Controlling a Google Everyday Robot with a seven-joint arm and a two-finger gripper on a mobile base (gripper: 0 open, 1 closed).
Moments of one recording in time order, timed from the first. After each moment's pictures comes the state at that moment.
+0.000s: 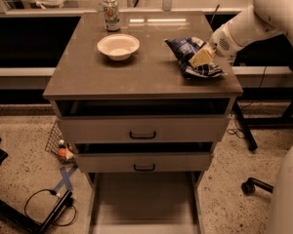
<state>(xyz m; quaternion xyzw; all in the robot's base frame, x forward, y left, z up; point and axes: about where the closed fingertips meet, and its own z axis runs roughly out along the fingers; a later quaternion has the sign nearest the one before) 0.711 -0.178 0.851 -0.42 0.84 0.15 0.31</state>
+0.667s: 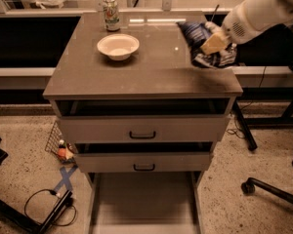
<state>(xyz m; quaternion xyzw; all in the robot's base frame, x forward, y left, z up) 0.678 -0.190 0.916 -0.41 0.84 0.09 0.34</state>
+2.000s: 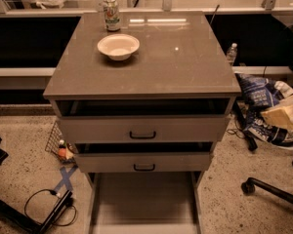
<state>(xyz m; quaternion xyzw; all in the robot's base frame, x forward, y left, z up) 0.445 -0.285 0.887 -0.28 0.90 0.00 0.33</state>
